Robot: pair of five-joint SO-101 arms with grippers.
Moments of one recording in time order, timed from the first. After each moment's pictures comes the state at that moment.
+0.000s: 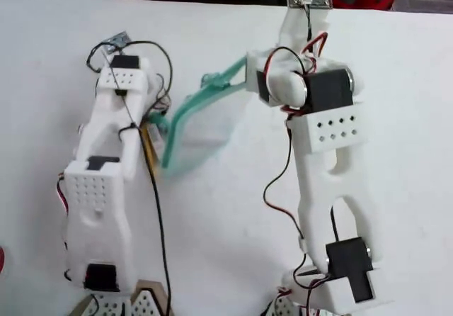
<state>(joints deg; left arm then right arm) -2.8 43.7 -29.7 77.5 33.1 -17.1 -5.6 -21.2 83.7 -8.5</state>
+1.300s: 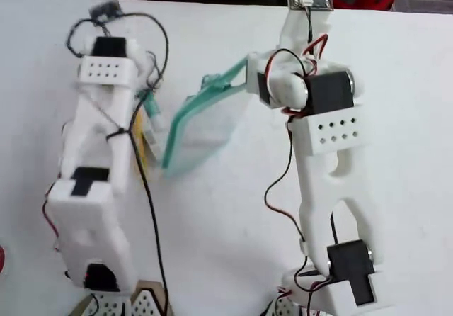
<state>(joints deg) -2.6 24.0 -30.8 83.7 26.7 -17.1 -6.4 -19.3 83.0 -8.5</state>
